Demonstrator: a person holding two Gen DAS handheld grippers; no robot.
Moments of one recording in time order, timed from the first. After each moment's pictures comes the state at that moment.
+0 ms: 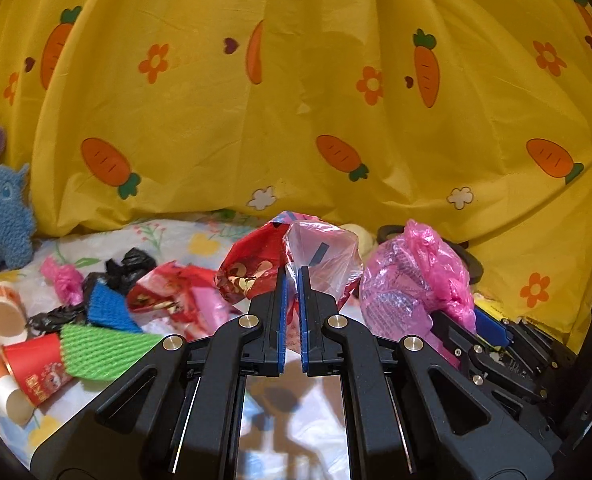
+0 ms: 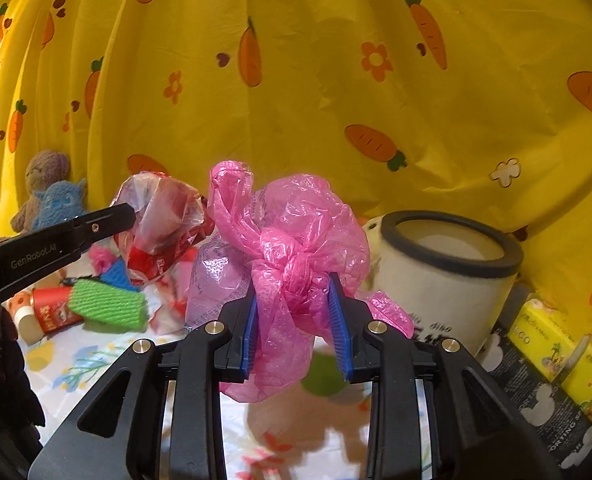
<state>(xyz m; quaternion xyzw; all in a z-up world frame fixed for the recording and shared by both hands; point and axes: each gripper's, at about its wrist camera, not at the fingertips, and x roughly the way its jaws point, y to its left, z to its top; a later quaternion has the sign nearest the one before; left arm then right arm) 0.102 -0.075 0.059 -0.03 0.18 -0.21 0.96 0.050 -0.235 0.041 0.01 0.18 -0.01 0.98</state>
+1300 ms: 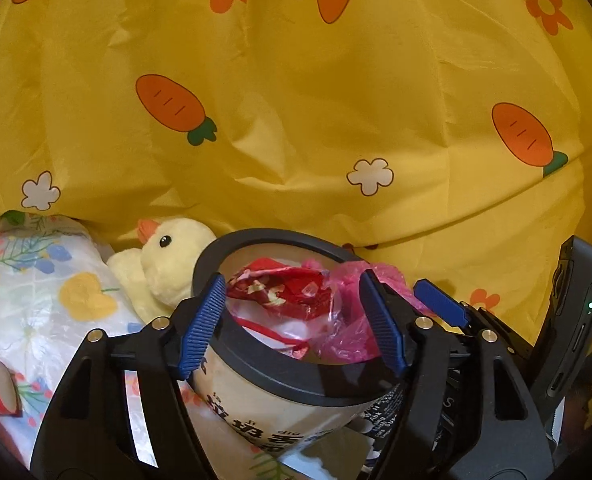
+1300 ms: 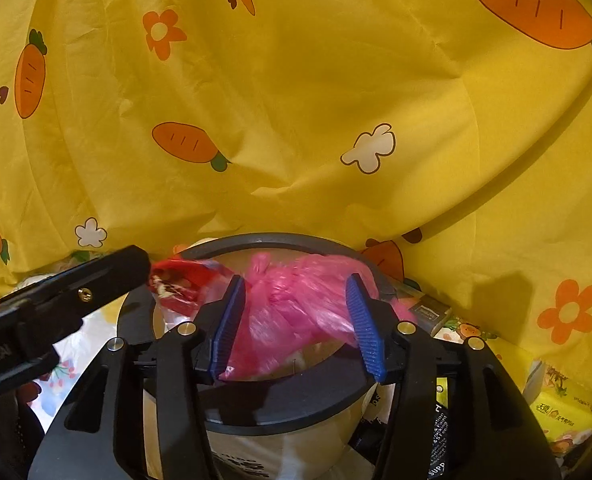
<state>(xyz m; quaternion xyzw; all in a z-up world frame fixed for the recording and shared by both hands) 0.248 -0.283 0.032 -0.05 0.24 -0.41 0.88 0.162 -0.410 0.032 0.07 0.21 -0.20 0.95</state>
